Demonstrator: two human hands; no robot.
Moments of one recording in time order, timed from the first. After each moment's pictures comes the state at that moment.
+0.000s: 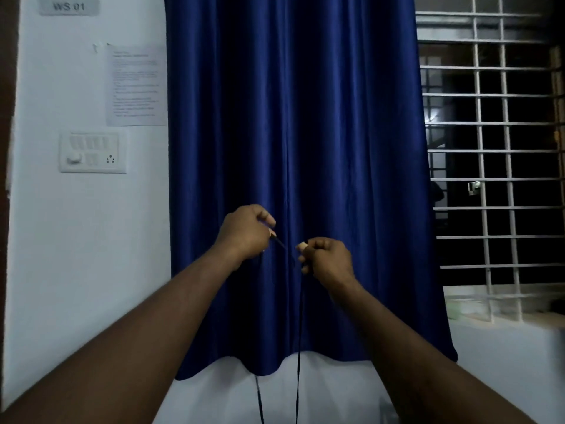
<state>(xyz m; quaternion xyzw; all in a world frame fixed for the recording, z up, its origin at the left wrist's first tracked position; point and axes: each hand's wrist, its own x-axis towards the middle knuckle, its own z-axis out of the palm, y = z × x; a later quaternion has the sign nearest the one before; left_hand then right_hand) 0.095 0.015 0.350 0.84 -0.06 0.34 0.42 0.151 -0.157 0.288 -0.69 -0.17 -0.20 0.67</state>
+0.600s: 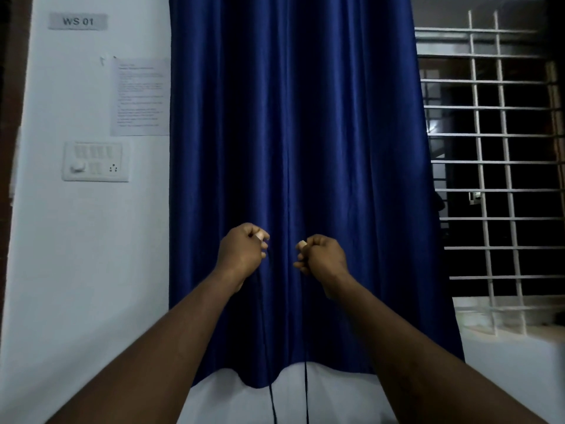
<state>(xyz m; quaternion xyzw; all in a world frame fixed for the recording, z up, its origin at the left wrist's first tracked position) 0.116 0.019 0.330 0.76 -0.07 0.37 0.53 0.156 -0.149 0.314 -0.69 -0.17 -0.19 0.68</state>
